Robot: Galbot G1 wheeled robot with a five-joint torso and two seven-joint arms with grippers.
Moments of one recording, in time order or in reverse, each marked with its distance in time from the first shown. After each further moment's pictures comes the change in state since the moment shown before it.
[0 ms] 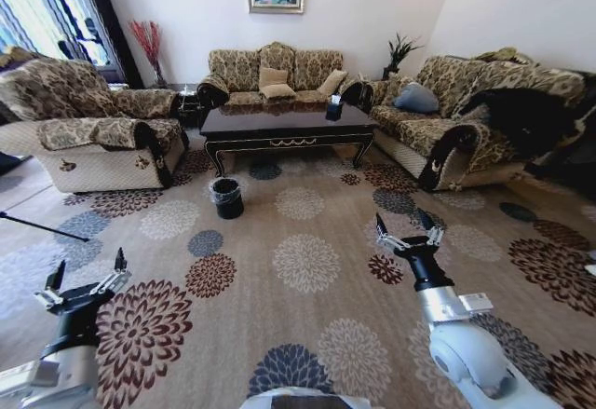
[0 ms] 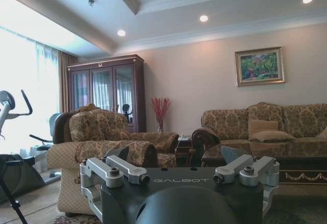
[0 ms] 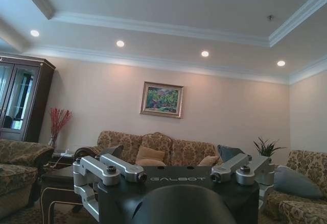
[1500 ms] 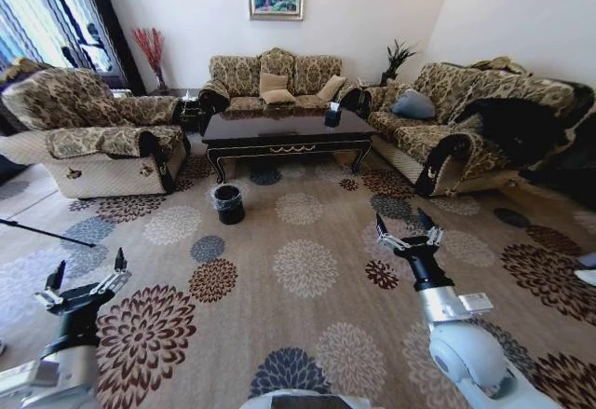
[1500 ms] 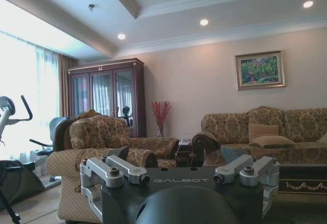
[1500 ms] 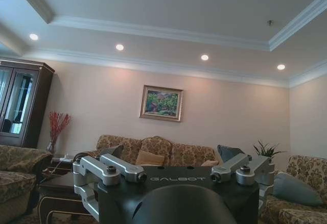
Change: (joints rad) left arm 0.000 0.000 0.000 0.000 0.000 0.000 0.000; right arm 0.000 0.000 0.000 0.000 0.000 0.000 0.000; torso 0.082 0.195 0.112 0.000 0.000
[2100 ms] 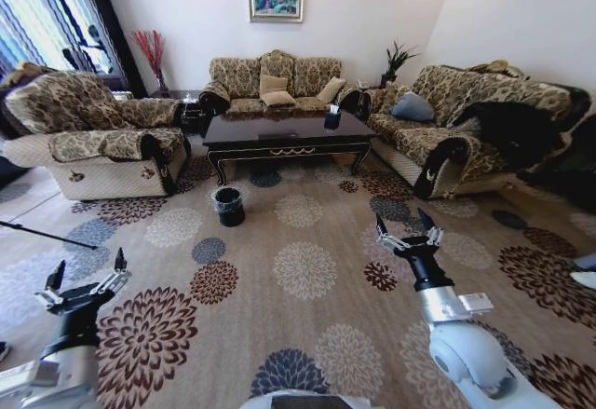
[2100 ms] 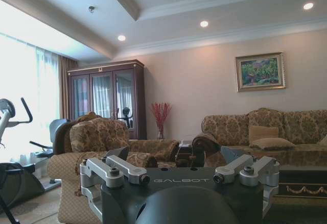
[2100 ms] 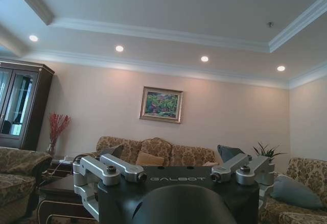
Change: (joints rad) left arm 0.000 0.000 0.000 0.000 0.000 0.000 0.000; right arm 0.000 0.000 0.000 0.000 0.000 0.000 0.000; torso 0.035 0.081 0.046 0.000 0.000
